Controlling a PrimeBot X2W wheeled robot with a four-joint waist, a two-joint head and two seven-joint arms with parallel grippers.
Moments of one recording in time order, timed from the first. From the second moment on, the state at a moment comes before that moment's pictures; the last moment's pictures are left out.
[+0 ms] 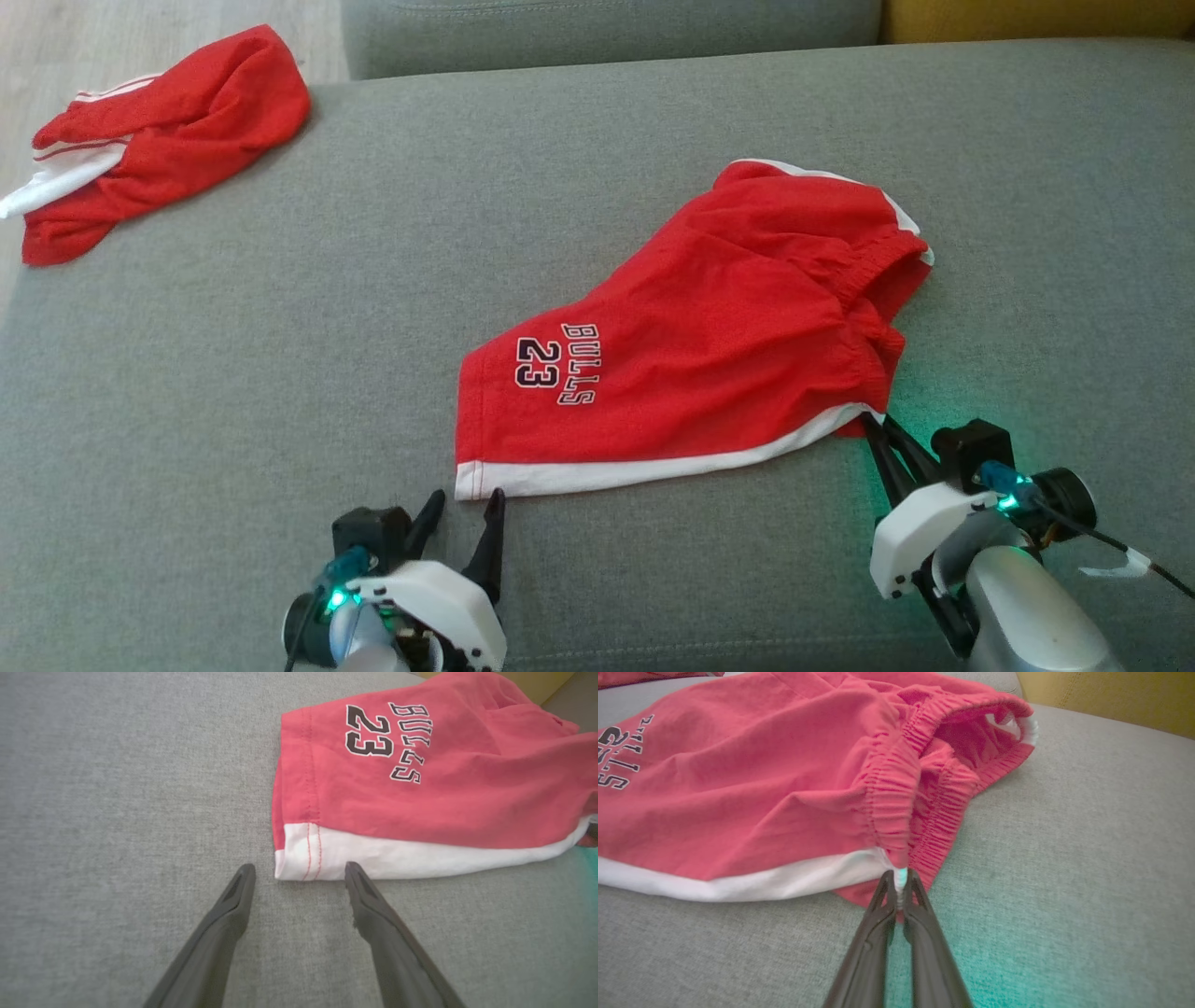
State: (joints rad) left arm -0.13 0.05 -0.47 0.58 -0.45 0.06 -0.22; right arm -0.30 -0.14 0.22 0.79 0.05 0.12 -0.19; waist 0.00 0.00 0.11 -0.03
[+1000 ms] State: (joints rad) left arm -0.18 0.06 -0.42 0.41 -0.44 0.07 -0.25; right arm -0.34 -0.14 0.26 0.72 0.14 0.12 -0.23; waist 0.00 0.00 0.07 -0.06
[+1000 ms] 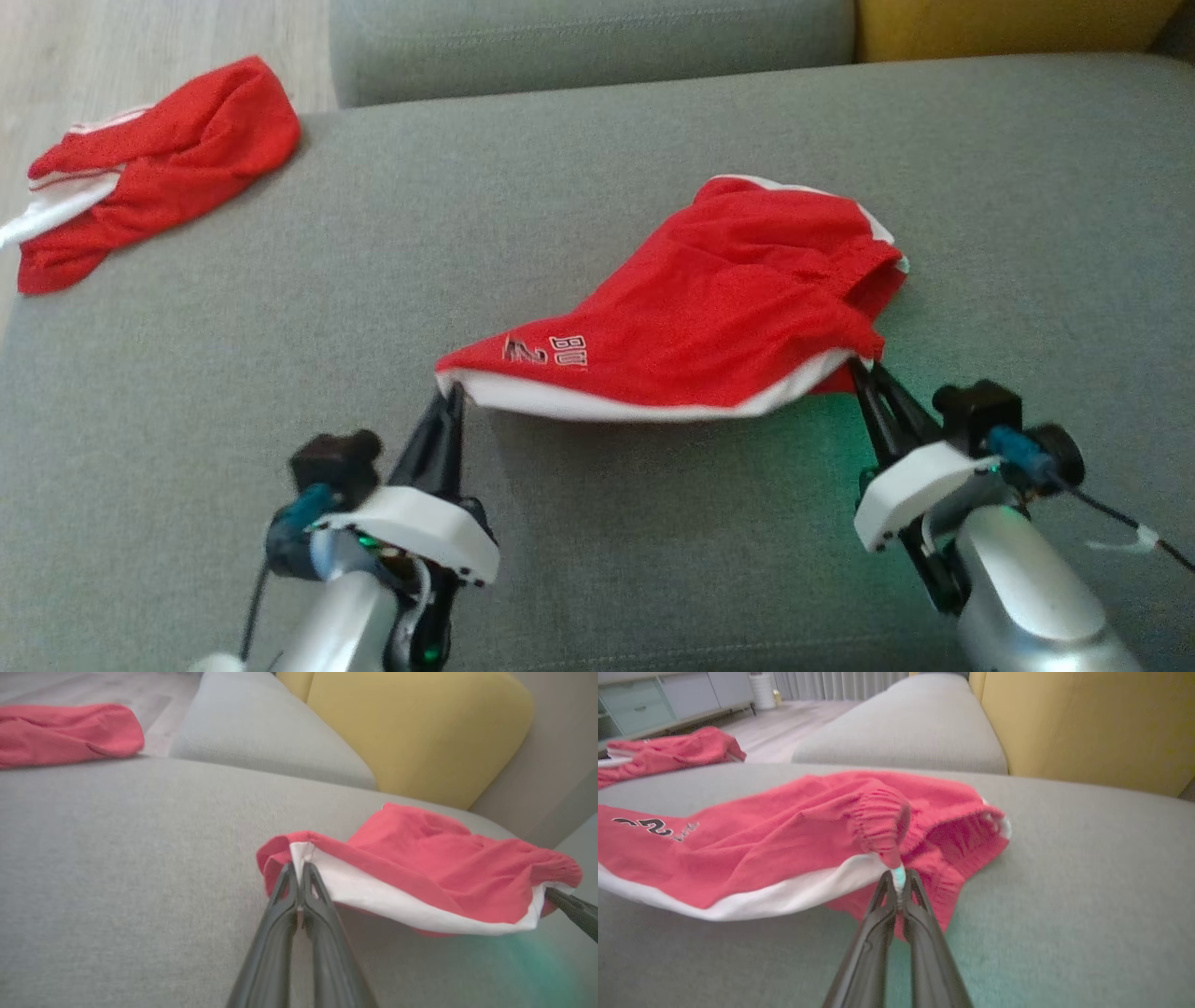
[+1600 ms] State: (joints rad) left arm -0.19 0.15 -0.28 -0.21 -0.35 0.04 -0.20; right arm -0.30 -0.32 0.23 -0.12 0.19 0.12 -0.07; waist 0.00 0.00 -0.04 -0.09
